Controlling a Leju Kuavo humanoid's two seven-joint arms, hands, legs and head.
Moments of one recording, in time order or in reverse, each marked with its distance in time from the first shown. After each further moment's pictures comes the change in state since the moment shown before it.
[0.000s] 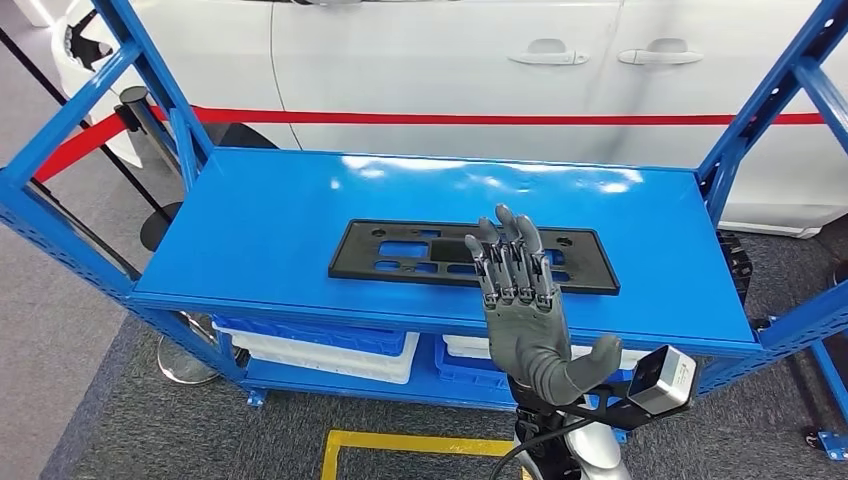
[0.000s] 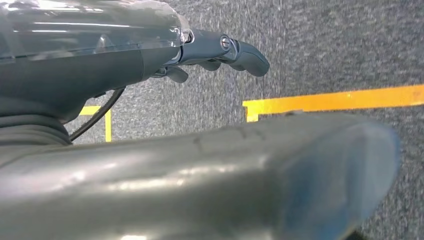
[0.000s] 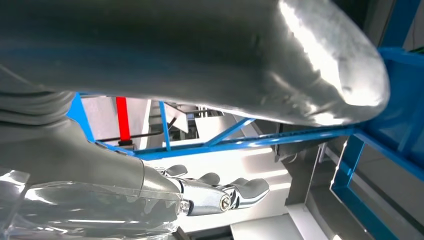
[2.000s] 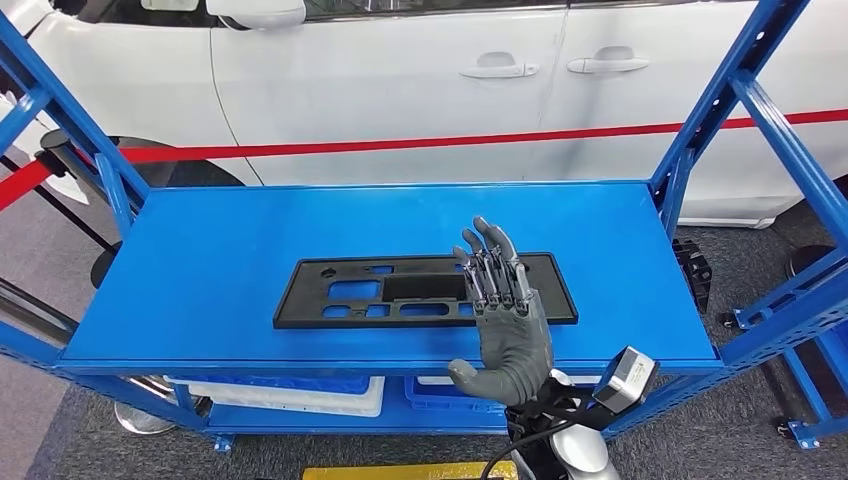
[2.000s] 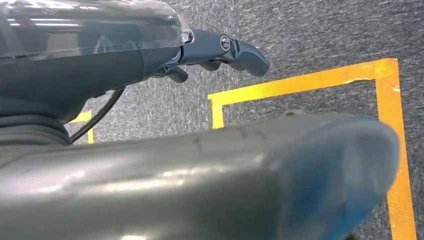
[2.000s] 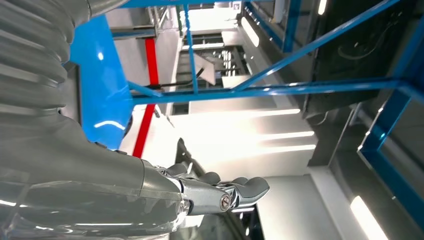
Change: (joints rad) left arm 0.003 -0.007 0.010 0.000 0.015 -0.012 -0.027; right arm 0.005 -0.005 0.028 0.063 0.110 -0.102 0.005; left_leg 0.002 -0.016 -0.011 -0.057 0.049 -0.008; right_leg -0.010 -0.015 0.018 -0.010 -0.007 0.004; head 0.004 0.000
